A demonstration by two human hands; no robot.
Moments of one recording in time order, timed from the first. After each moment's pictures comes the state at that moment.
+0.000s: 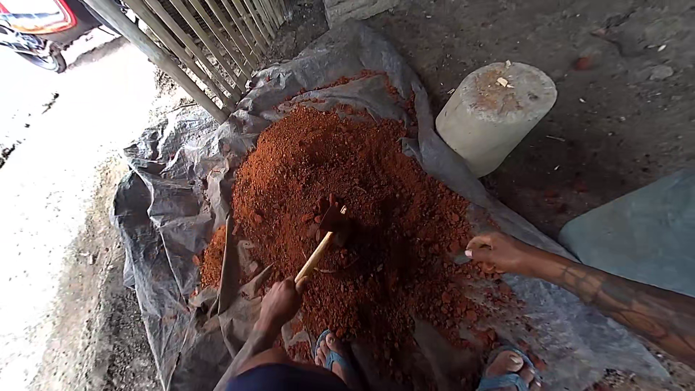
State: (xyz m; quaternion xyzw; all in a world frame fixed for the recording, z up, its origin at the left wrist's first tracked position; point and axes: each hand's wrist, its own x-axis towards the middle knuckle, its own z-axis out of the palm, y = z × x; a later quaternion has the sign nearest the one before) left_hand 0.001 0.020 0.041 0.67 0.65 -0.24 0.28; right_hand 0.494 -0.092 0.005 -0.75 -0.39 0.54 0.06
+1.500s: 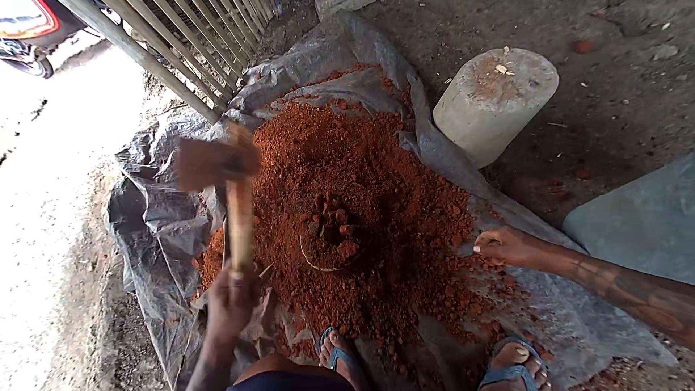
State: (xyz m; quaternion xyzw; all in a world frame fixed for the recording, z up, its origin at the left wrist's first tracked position) left_hand -0.030 0.029 0.132 0.71 0.50 0.34 0.37; right_hand 0.506 -0.101 -0.011 -0.75 -0.38 0.54 0.07
